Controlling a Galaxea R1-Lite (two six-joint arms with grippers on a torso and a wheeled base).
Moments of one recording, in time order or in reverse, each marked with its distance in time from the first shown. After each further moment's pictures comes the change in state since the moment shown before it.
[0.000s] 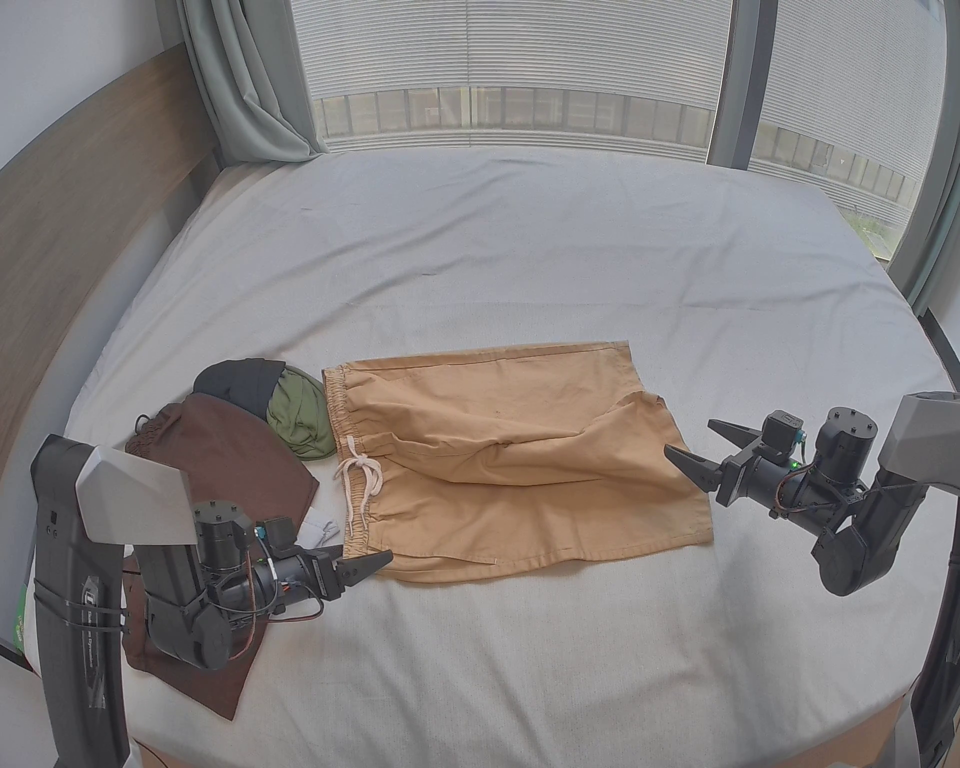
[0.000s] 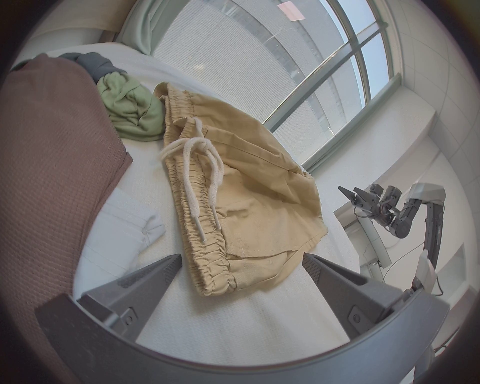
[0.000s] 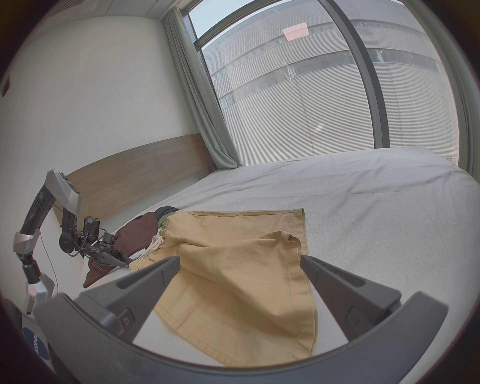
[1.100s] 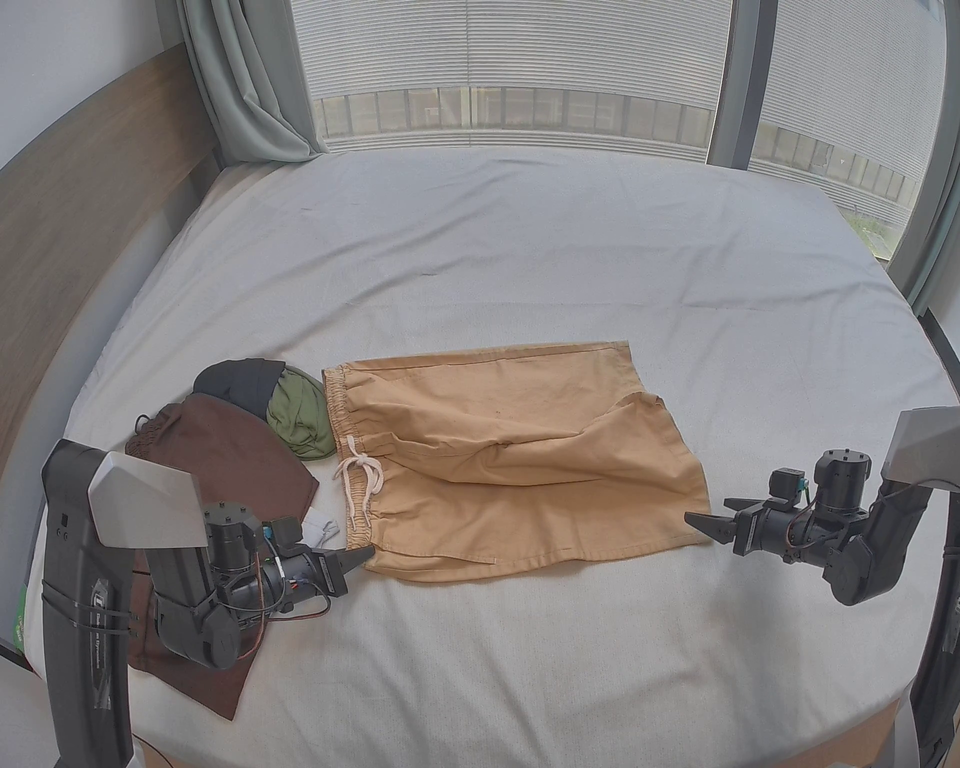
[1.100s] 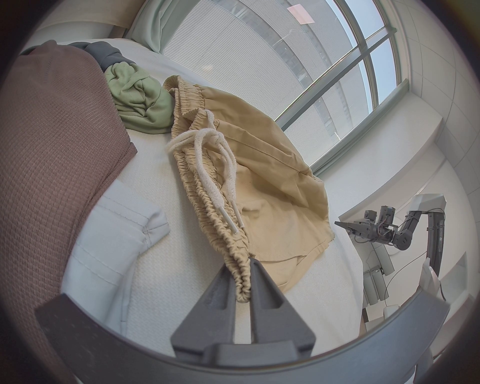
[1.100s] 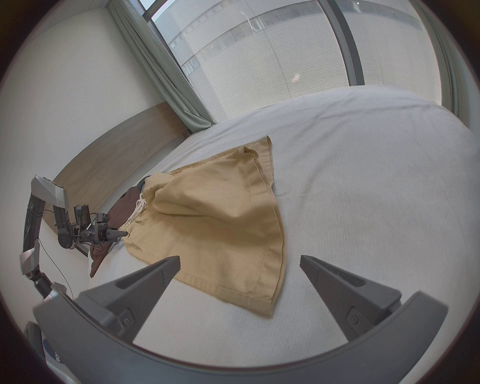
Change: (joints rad) left arm -0.014 0.033 -0.040 -0.002 0.046 -0.028; right arm -0.112 0.077 0.060 0.226 0.046 0.007
